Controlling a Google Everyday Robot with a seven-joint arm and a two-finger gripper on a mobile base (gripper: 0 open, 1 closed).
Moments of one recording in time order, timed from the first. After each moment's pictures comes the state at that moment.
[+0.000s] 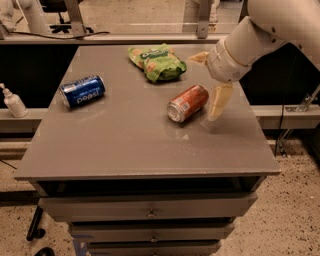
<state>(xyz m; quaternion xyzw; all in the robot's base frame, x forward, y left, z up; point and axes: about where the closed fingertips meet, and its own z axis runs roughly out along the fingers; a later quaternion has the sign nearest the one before) 0.615 -0.114 0.876 -0.79 0.55 0.01 0.27</state>
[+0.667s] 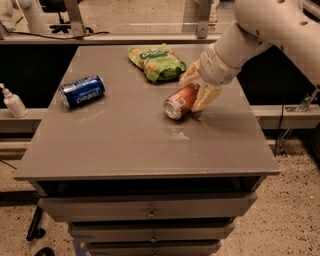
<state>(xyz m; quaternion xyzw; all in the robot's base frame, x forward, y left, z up) 0.621 -0.097 0.857 -0.82 0.52 0.03 0.25</state>
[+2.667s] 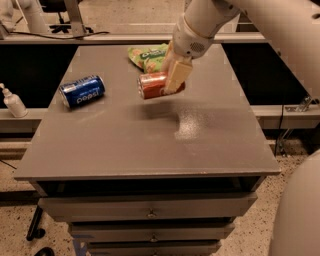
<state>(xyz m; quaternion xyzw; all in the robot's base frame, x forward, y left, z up) 0.641 -0.030 0.912 -0.74 0.63 0.06 0.24</state>
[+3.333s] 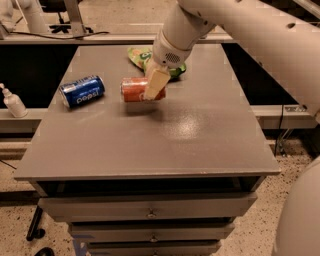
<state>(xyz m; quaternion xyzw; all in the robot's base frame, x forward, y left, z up) 0.644 0.018 0.892 -0.69 0.68 0.07 0.25</state>
